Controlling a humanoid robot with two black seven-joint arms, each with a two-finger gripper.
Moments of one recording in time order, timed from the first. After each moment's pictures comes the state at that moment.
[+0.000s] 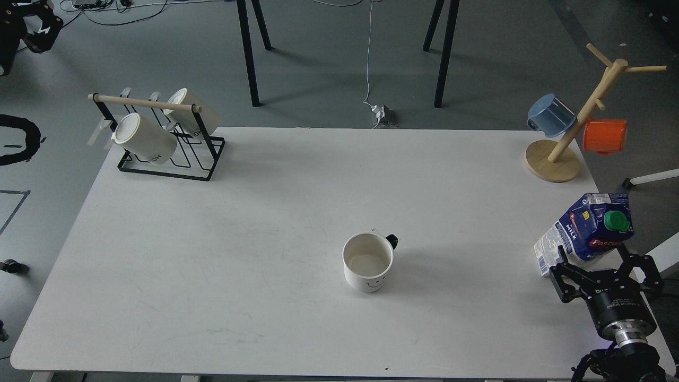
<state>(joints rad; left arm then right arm) -0.89 0.63 -0.87 -0.59 0.06 -0.46 -0.32 -0.12 -0.55 0.90 1.21 0.54 0.49 0.47</state>
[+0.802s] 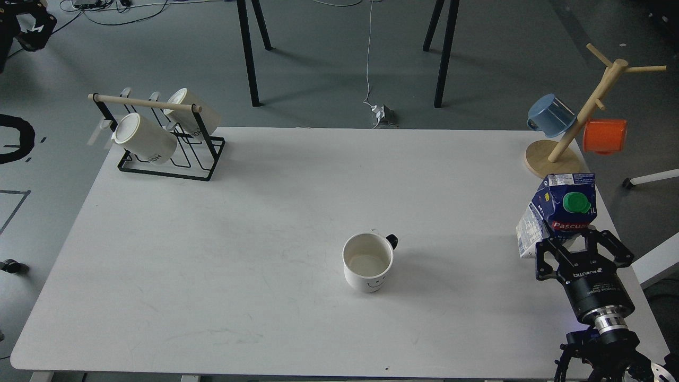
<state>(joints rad) -0.89 0.64 -0.87 -0.59 0.06 -0.45 -0.32 -0.11 -0.55 0.89 1.39 0.47 0.49 0.47</state>
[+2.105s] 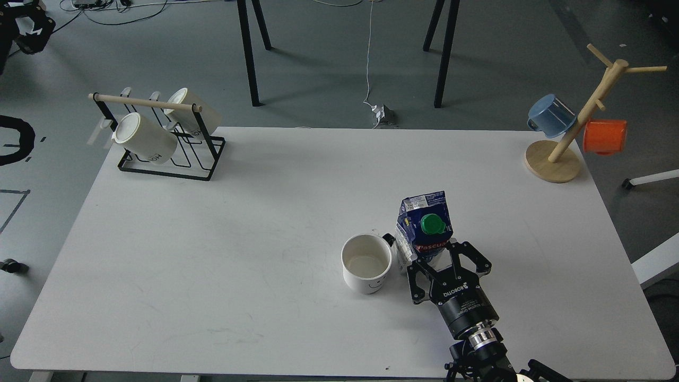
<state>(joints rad) -0.88 0.64 -0.87 -0.60 0.06 -0.43 -0.32 -0.01 -0.14 0.70 1.23 0.18 0.49 0.46</state>
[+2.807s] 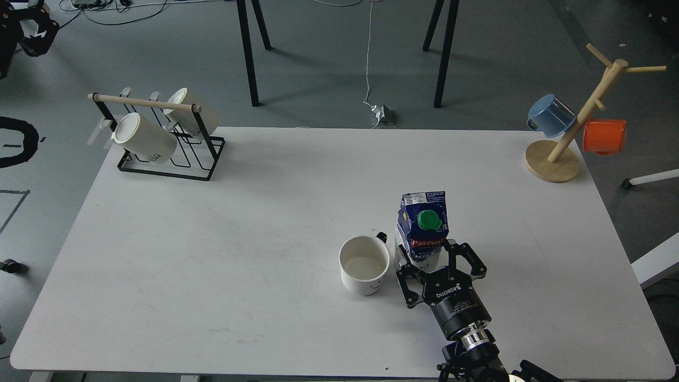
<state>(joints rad) -0.88 0.64 -0.87 -0.60 0.06 -0.43 -0.32 -0.01 -0.13 0.69 1.23 0.18 0.49 0.46</state>
